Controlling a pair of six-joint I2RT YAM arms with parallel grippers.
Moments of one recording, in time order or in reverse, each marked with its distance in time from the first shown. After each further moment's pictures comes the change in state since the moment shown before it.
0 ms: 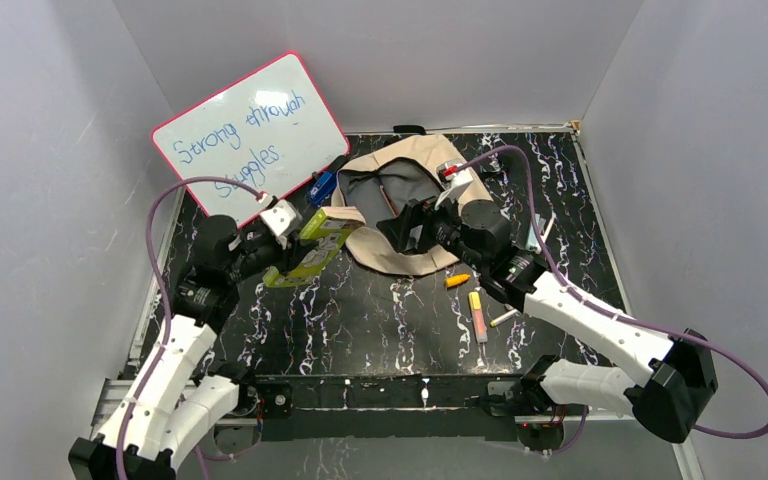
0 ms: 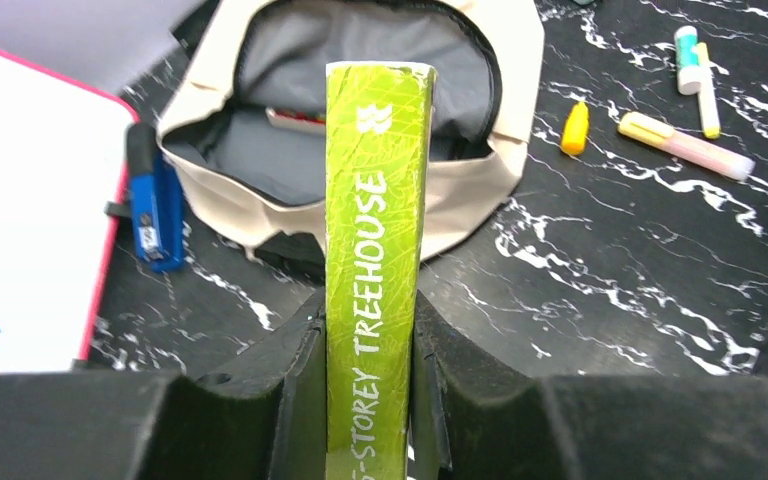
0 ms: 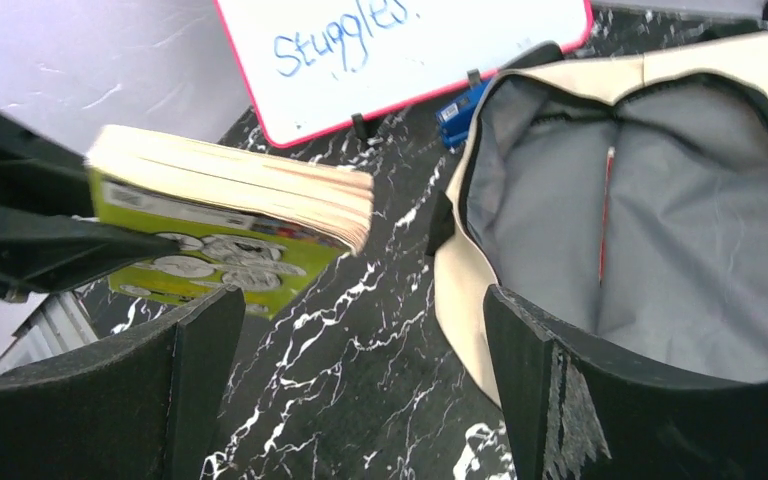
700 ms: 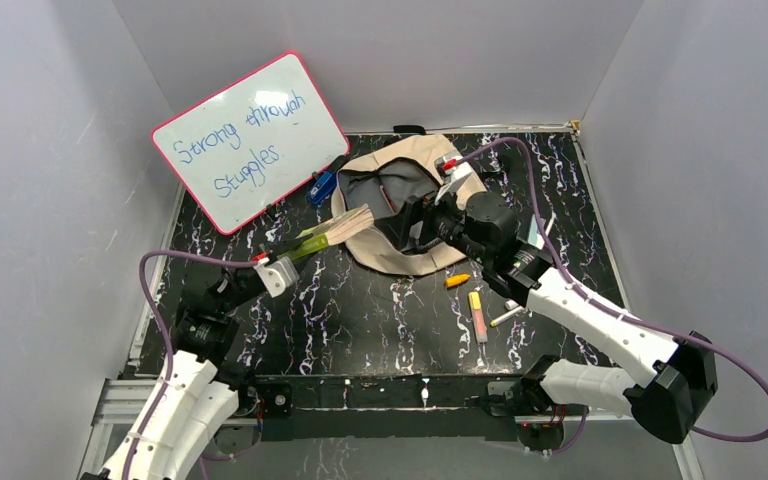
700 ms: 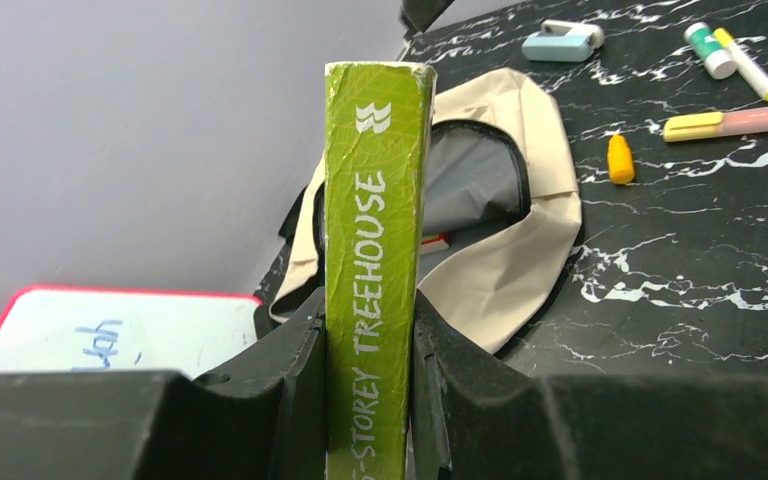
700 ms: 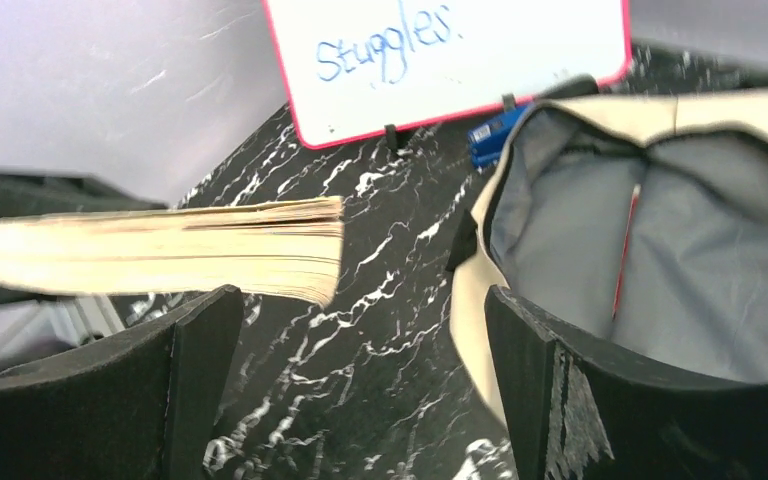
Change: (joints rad) left arm 0.000 -0.268 -0.274 0.395 0.137 0.293; right arm -0.017 0.018 0.086 -0.101 -0.045 0.039
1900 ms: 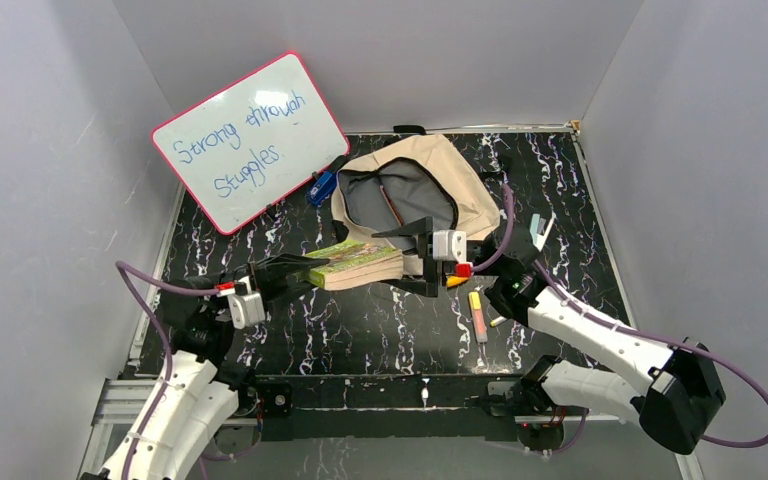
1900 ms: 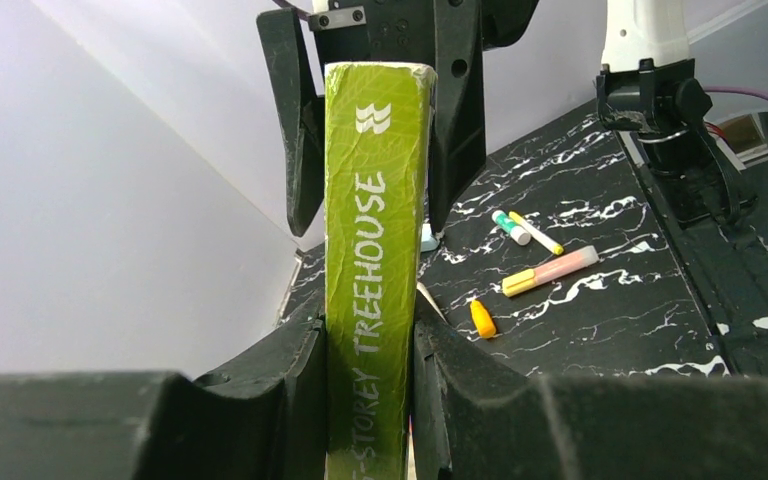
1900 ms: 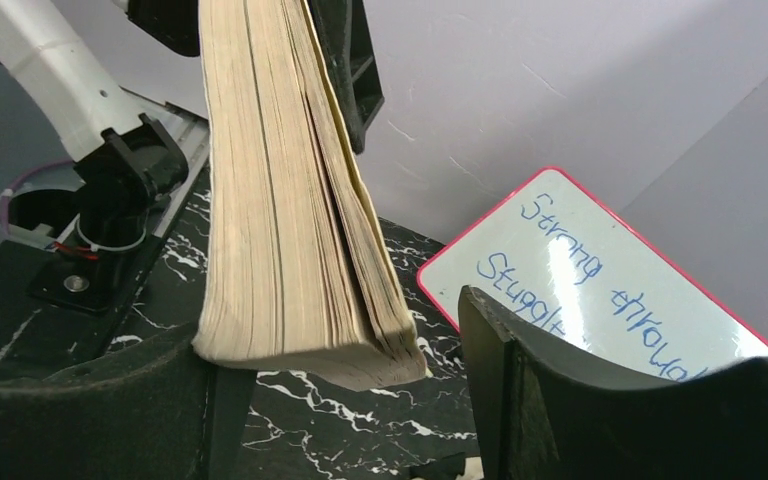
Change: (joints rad) left arm -0.001 0.000 0.000 0.498 0.467 -0.386; right arm 0.000 -0.077 -0.237 0.585 -0.807 -0.708
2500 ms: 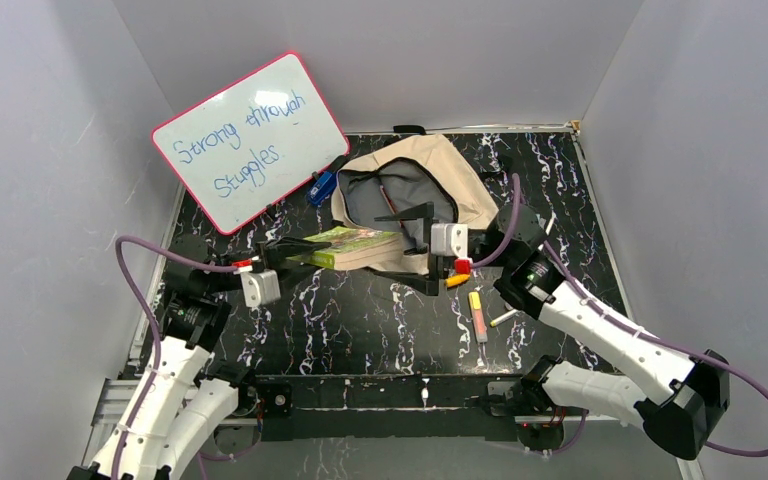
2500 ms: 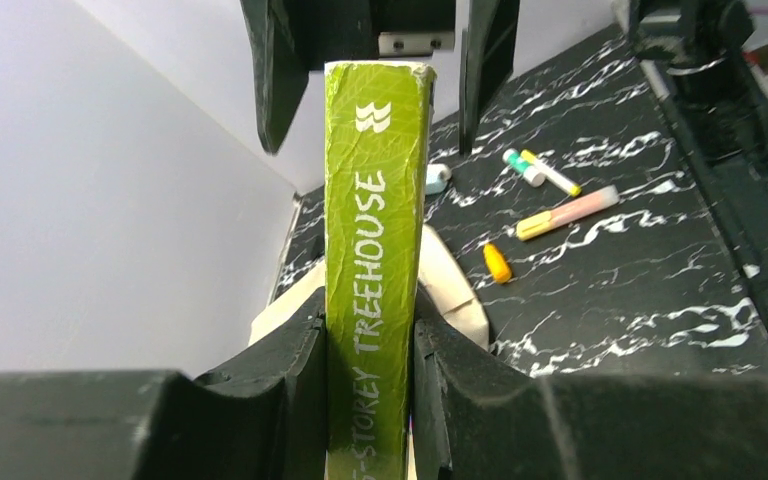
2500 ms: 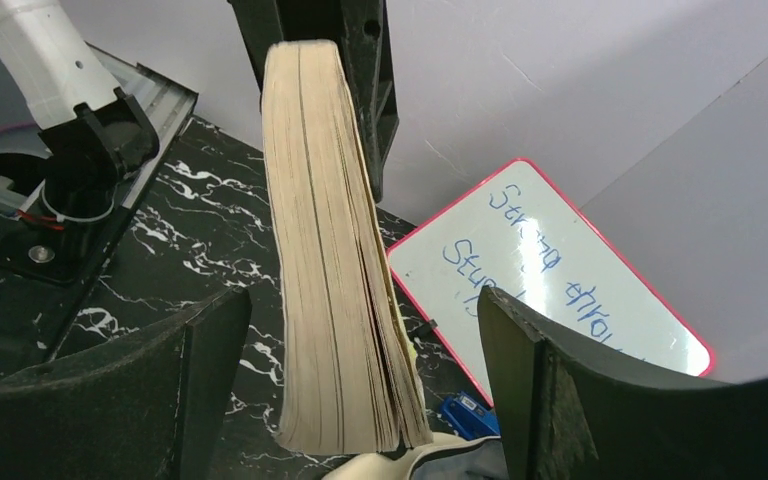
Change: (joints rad) left arm -0.001 0.110 0.211 -0.463 0.003 0.333; right arm 0.000 -0.030 0.142 -0.269 0.011 -0.132
